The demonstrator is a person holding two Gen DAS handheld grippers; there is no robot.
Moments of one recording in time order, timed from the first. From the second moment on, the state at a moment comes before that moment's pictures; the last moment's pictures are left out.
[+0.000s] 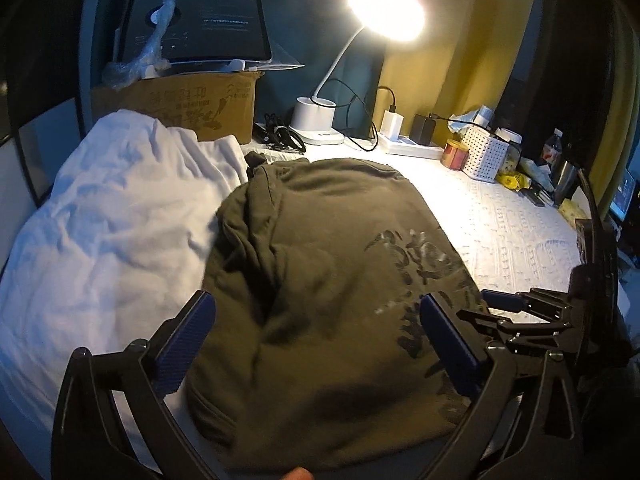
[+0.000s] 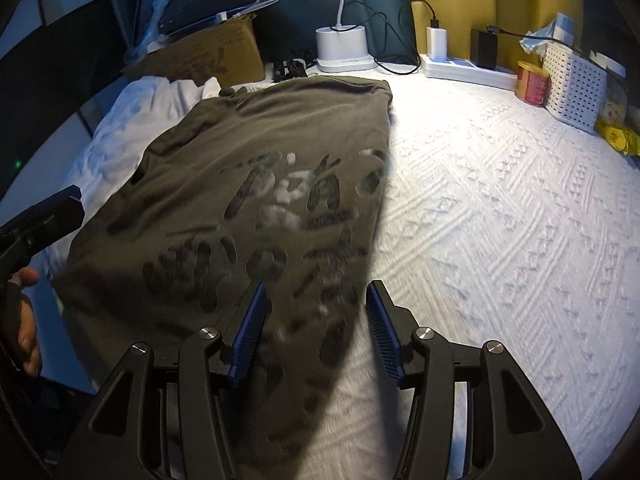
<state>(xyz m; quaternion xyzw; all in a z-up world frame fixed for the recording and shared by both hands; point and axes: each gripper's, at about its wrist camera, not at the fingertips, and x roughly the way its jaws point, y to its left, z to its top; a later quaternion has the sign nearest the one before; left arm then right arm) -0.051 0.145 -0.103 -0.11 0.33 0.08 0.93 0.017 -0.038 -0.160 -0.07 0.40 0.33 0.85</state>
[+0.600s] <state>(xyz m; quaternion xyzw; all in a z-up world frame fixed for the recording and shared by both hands) -0.038 0.063 -0.110 -0.06 0.36 0.03 0.93 0.006 -0.129 -0.157 -0.02 0.39 0.27 0.88</state>
